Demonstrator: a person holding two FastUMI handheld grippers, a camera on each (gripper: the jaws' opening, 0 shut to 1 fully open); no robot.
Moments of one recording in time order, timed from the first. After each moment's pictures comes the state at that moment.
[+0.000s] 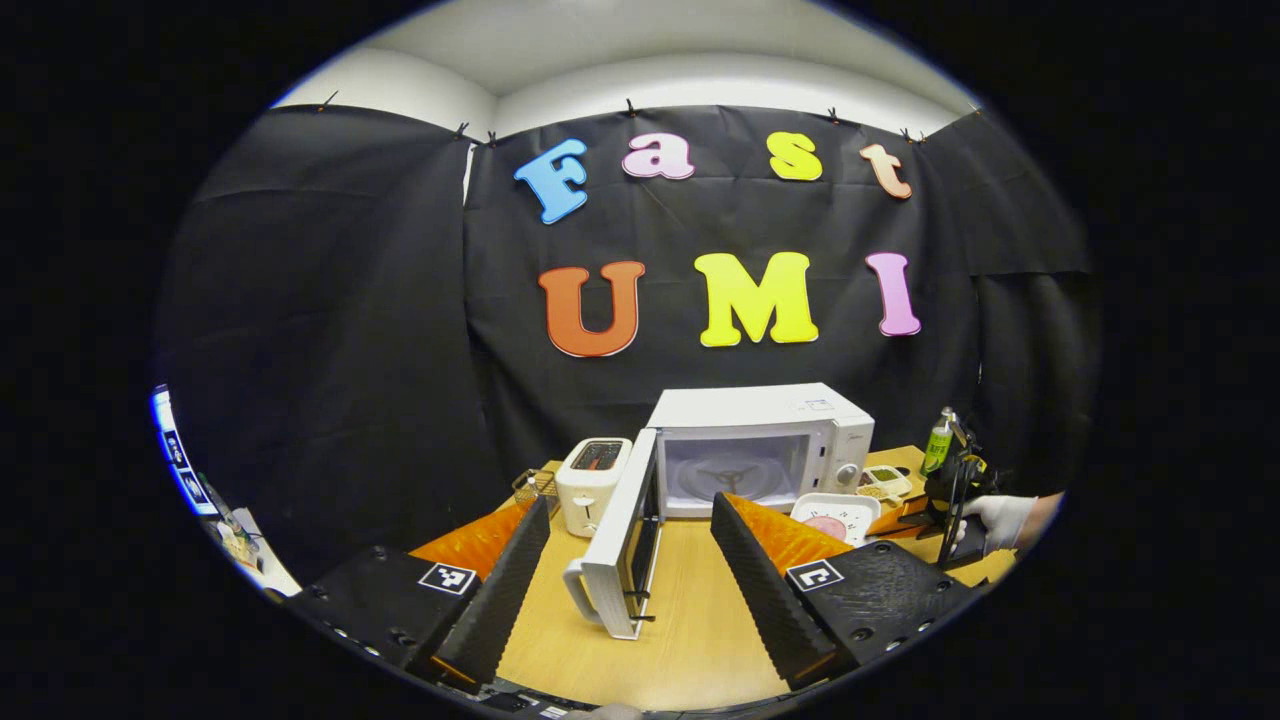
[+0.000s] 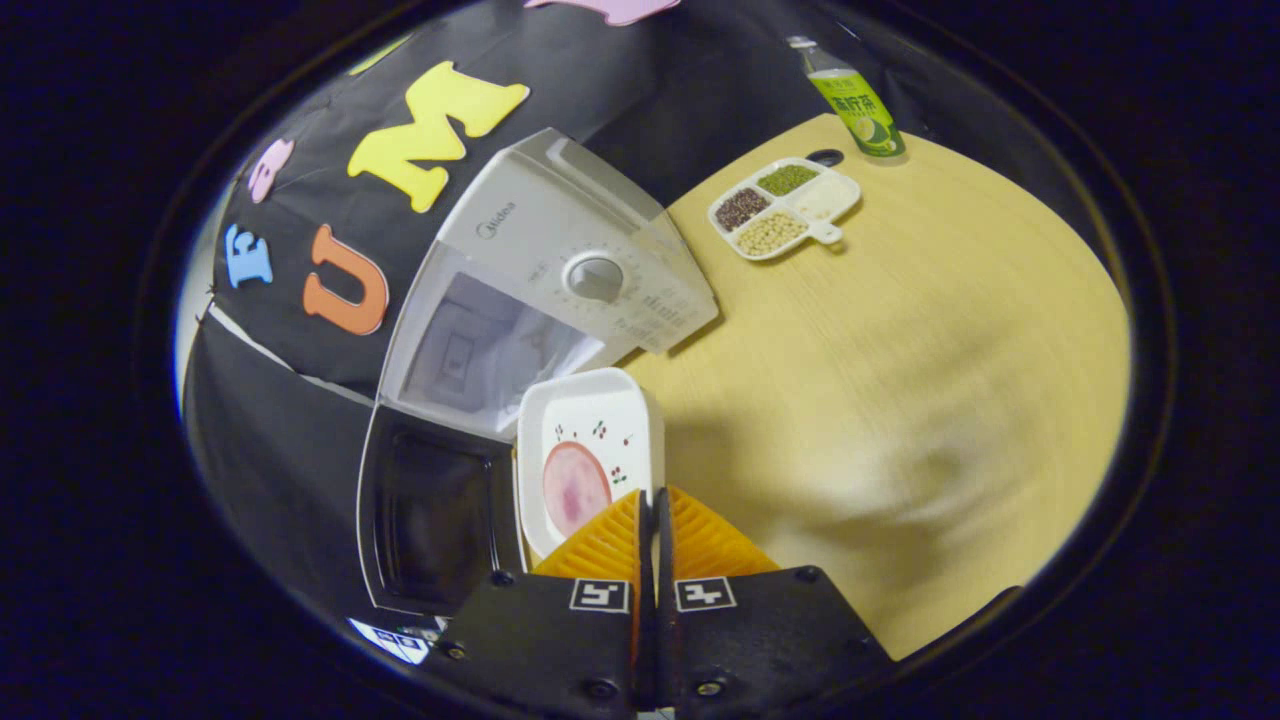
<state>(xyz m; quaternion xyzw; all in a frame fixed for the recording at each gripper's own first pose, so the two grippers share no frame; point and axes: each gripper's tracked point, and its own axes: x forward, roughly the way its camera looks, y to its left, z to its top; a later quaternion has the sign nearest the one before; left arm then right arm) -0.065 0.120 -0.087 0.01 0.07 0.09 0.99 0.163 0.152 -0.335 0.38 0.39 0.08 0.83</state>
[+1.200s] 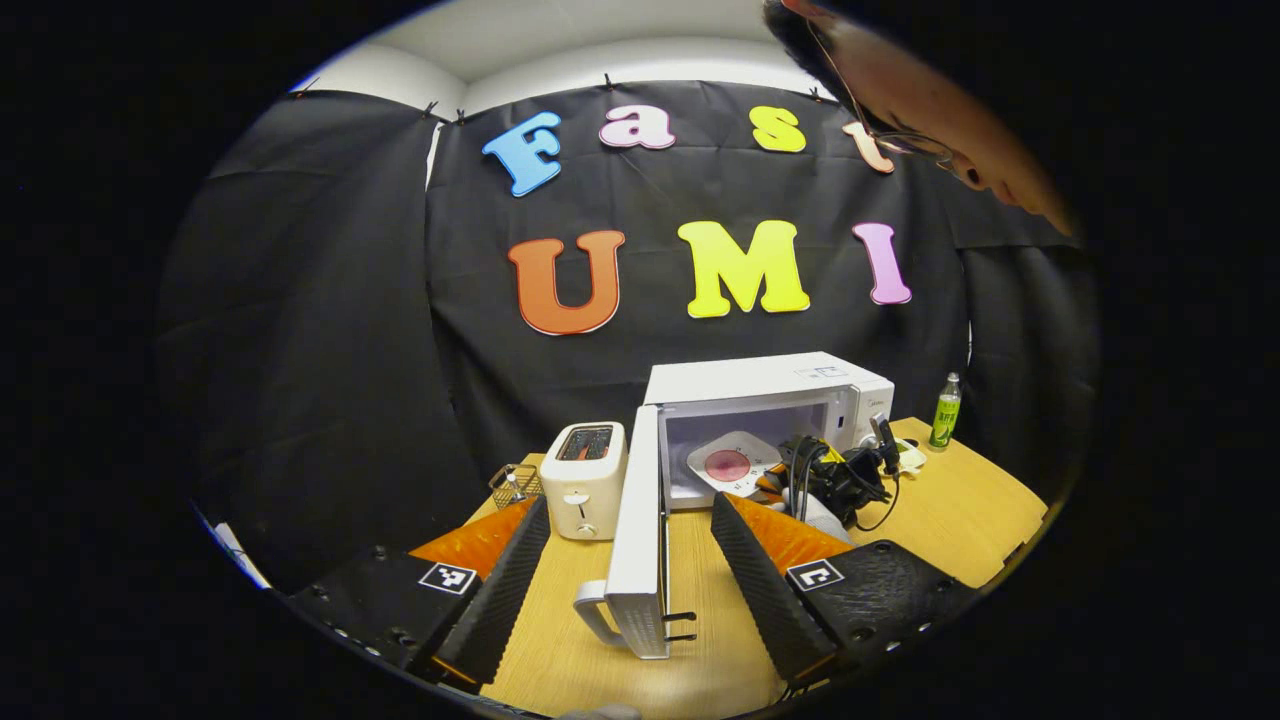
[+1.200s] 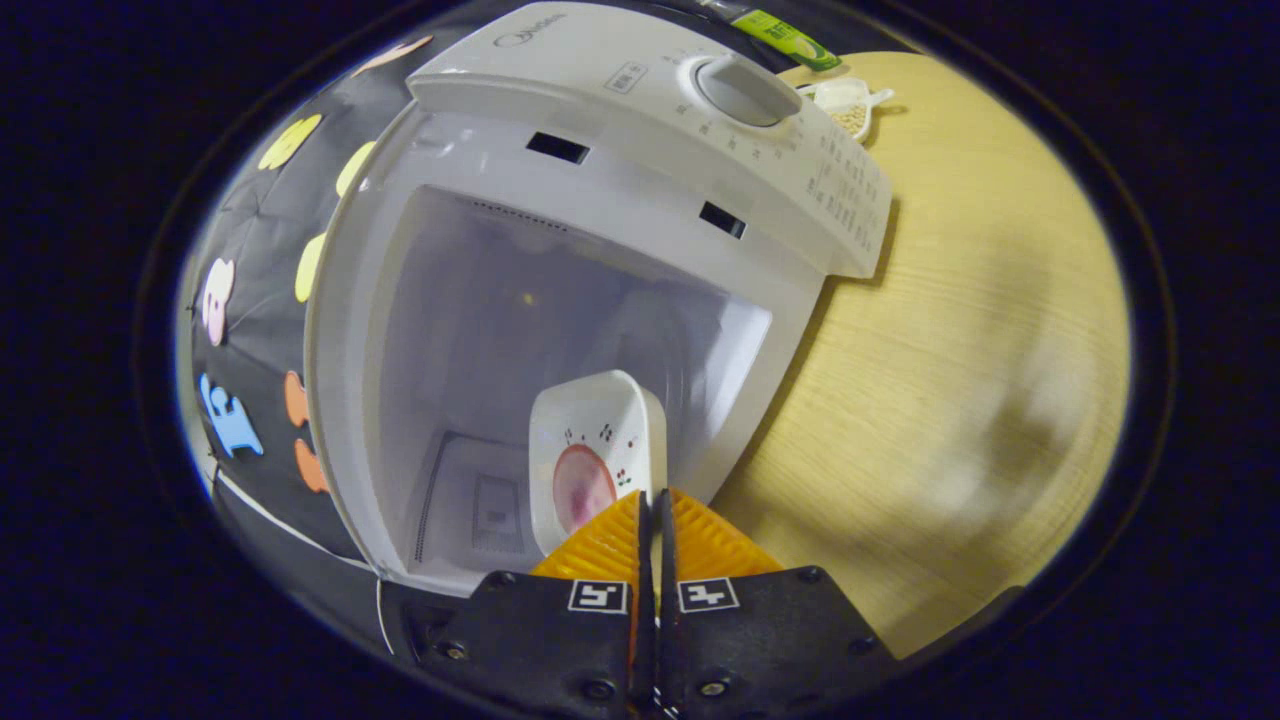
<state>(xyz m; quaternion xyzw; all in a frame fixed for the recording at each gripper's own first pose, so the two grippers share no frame) 0.001 0.144 -0.145 0.02 0.09 0.03 0.99 0.353 0.317 -0.354 0.57 0.22 -0.05 0.79</state>
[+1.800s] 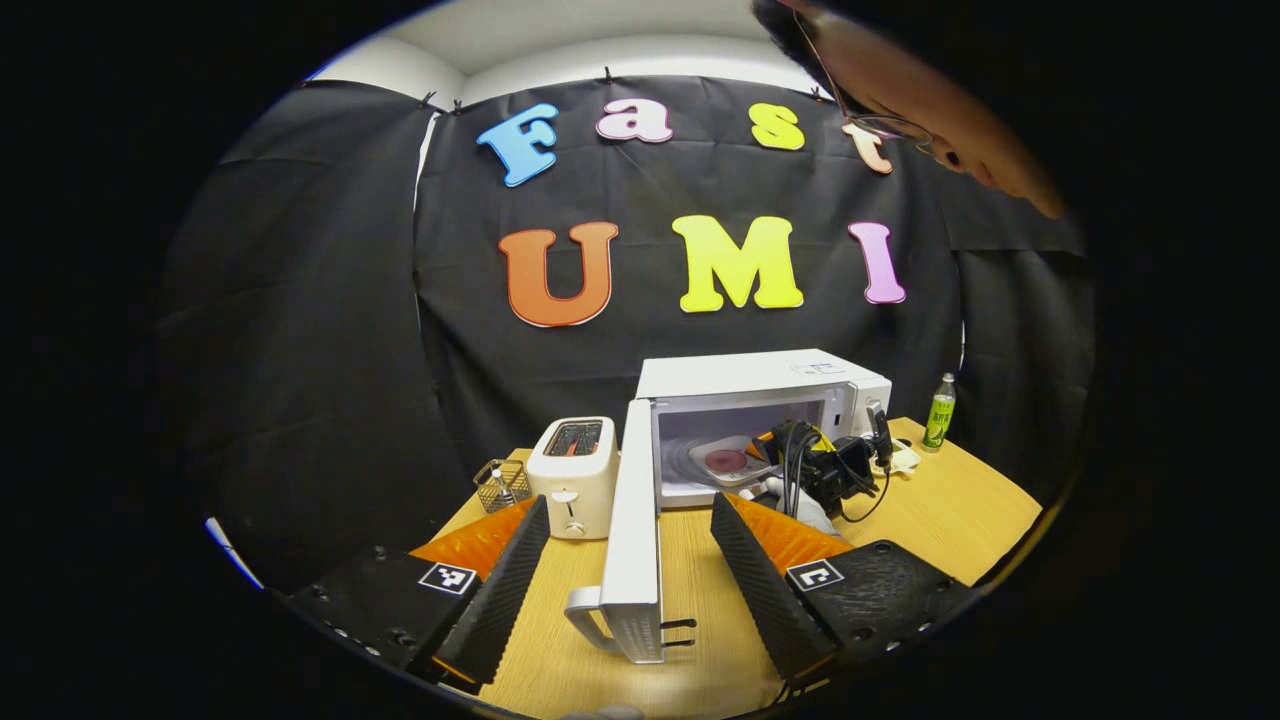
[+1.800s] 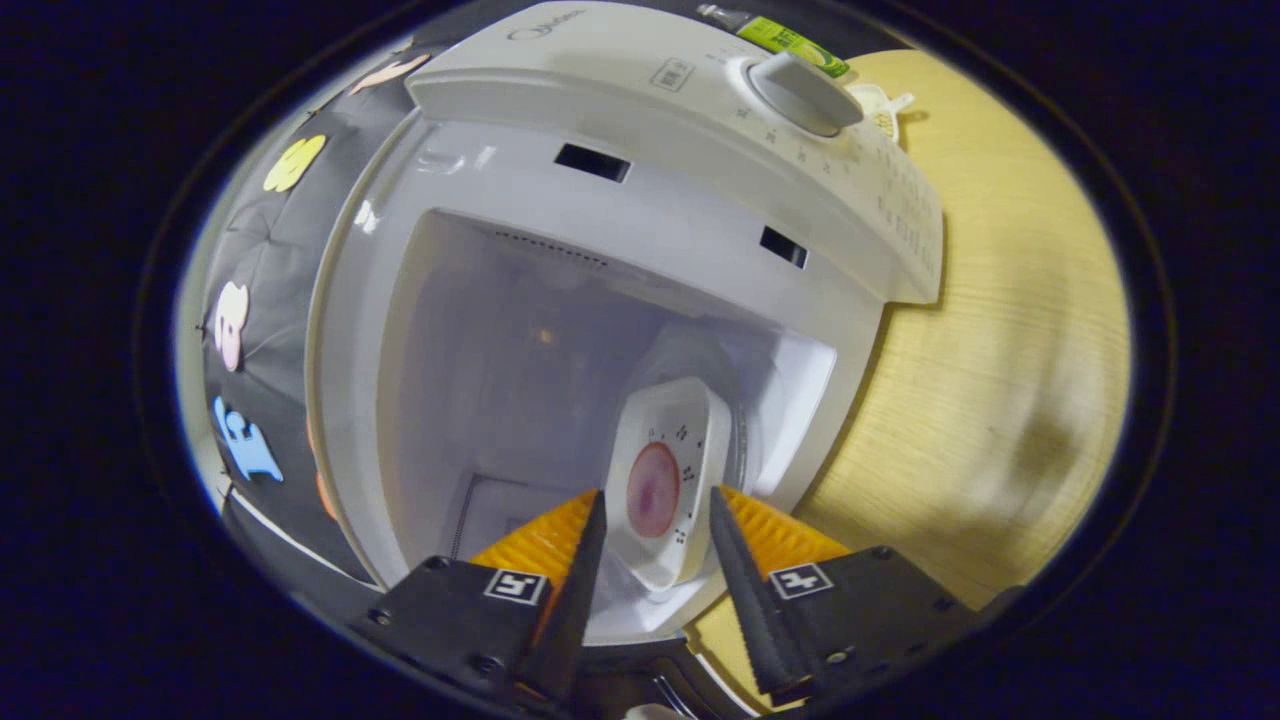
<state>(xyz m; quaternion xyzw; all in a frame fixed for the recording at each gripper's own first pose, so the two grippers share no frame) 0.012 0.144 -0.152 0.02 0.10 0.02 0.99 0.380 0.313 -0.326 0.57 0.16 -0.04 0.80</state>
